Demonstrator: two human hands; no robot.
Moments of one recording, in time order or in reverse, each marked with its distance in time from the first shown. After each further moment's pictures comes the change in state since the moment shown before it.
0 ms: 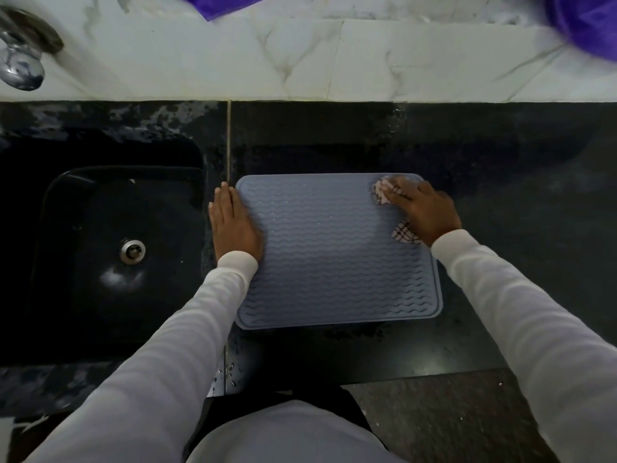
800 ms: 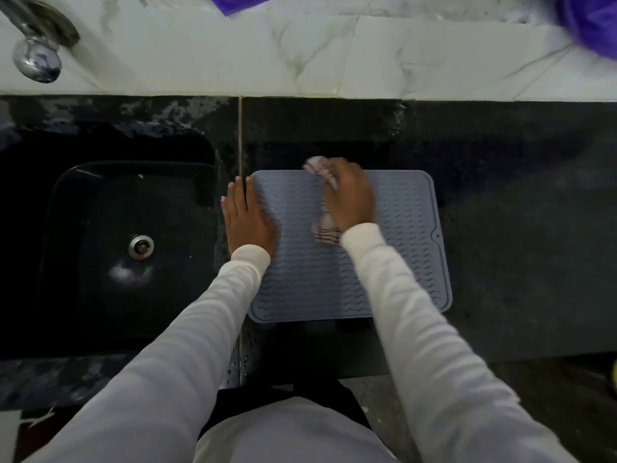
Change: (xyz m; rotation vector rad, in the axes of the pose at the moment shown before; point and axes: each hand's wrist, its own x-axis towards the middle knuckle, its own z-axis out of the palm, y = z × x) left_hand 0.003 -0.004 -0.002 -0.040 -0.043 0.042; right_hand 0.055 -0.173 -0.044 0.756 0.358 0.352
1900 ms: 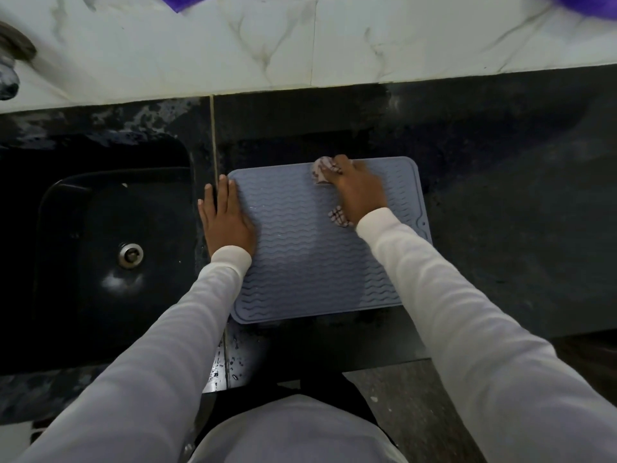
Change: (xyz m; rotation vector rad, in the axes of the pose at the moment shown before) left_hand 0.001 -0.002 0.008 0.103 0.001 0.046; right_hand 0.019 0.077 -0.023 -0.560 -0.303 -0.265
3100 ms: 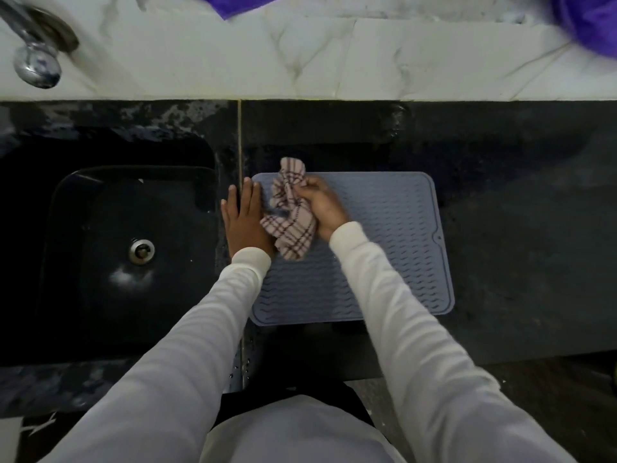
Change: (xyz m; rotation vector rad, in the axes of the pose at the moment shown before) left_hand 0.003 -0.010 0.001 -0.013 -0.043 0.044; right_hand 0.024 -0.118 -0.007 1.728 -0.121 0.532
